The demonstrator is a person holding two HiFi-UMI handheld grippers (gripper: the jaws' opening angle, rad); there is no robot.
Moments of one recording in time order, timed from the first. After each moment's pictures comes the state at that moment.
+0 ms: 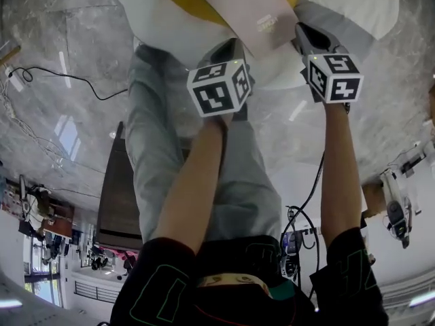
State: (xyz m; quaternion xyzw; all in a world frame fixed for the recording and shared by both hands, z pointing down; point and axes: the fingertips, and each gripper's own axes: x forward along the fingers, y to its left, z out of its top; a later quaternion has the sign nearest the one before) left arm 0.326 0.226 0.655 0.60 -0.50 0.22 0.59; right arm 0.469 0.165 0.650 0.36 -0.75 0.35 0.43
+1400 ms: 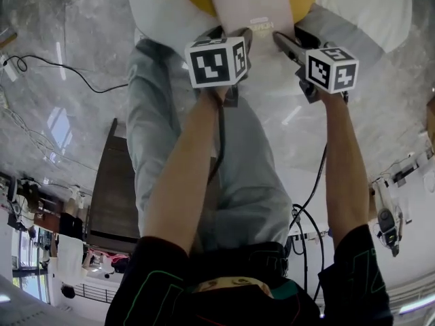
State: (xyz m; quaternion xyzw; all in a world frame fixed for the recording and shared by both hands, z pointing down) left arm 0.305 0.221 0.707 0.60 -0.45 0.27 0.60; right arm 0.427 0.205 0.711 0.27 -0.74 0.48 0.38
